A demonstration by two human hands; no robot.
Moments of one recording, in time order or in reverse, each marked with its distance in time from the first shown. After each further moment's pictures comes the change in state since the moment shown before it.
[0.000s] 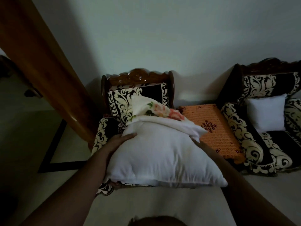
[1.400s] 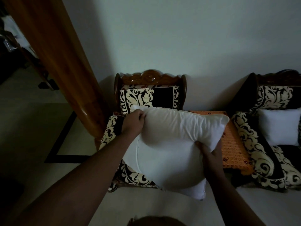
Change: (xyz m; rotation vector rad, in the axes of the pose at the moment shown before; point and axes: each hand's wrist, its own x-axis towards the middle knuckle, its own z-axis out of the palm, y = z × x) left_hand 0.041 0.044 0.007 0.572 0.534 0.569; right_hand -0.056 -0.023 0.057 0.472 0.388 -0.525
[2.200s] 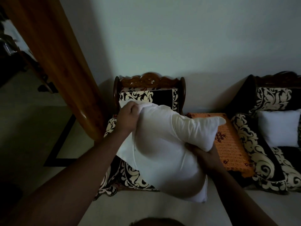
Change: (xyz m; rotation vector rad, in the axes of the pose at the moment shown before) left_hand 0.007 0.016 -0.041 -0.268 0.097 0.077; right_hand 0.007 -0.035 0.009 -0.071 -0.240 0.051
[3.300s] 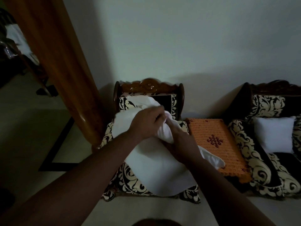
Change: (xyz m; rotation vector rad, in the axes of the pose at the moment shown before) left_hand -0.025 0.065 0.006 0.203 -0.149 0.535; right_hand 0.029 -0.028 0.068 -0.948 -0.141 -0.547
